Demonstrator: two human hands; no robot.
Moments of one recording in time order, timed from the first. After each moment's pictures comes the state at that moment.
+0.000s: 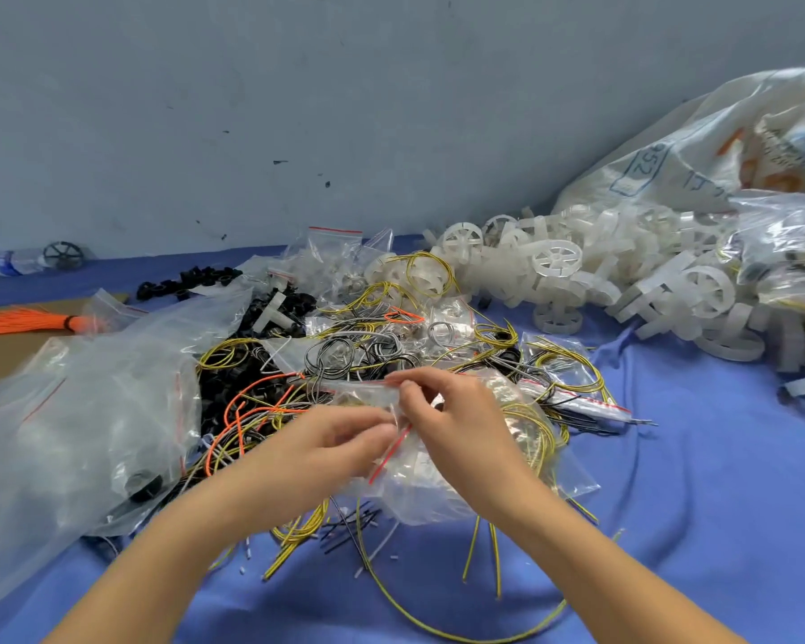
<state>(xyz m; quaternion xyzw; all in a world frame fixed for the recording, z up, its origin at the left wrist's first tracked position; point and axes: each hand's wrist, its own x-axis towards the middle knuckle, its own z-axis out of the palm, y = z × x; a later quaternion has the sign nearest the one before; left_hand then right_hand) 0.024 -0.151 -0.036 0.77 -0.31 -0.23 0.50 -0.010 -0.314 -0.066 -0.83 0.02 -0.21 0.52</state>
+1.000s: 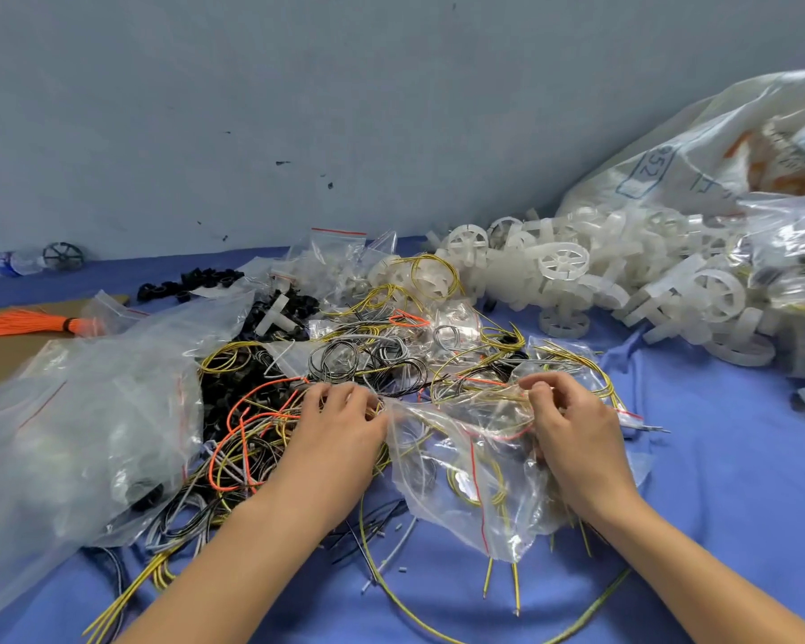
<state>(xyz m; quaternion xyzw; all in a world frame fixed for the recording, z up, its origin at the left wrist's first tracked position) 0.065 -0.166 -0.087 0.92 -0.37 0.15 -0.06 -0.016 -0.400 -0.112 -0.82 0.20 -0.33 0.43</state>
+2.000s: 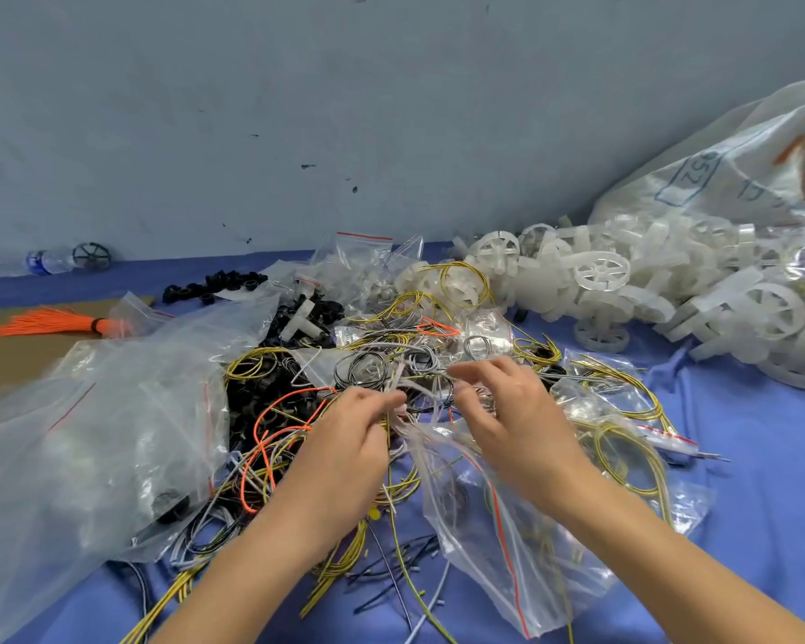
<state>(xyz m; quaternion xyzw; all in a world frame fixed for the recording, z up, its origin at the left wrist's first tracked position) 0.055 -0.150 -0.060 0.89 -0.25 0.03 0.38 0.027 -0.338 -0.076 -0.92 0.03 -0.23 0.32</state>
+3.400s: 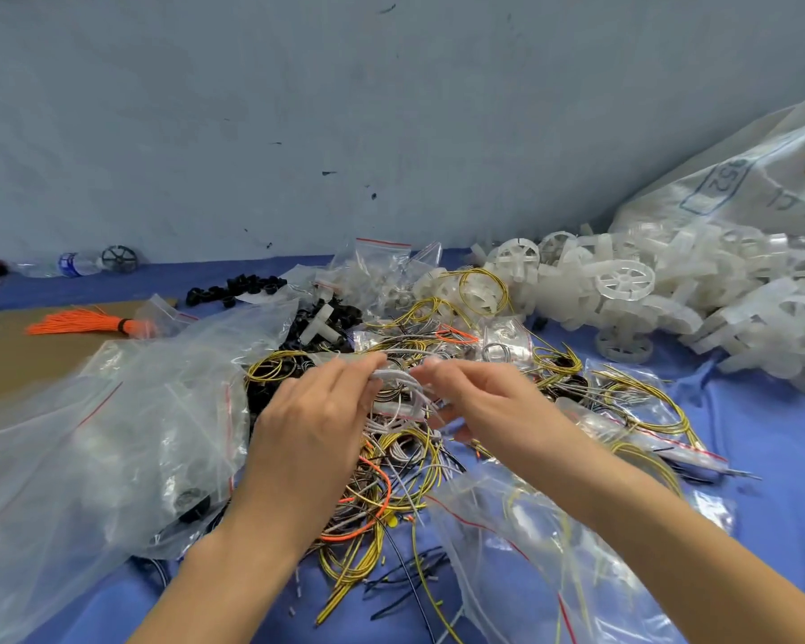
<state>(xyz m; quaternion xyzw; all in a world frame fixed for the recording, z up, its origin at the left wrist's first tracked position) 0.055 -0.122 -0.040 0.88 -0.30 0.32 0.18 0.027 -0.307 -0.033 -0.80 -0.06 -0.05 0.60</state>
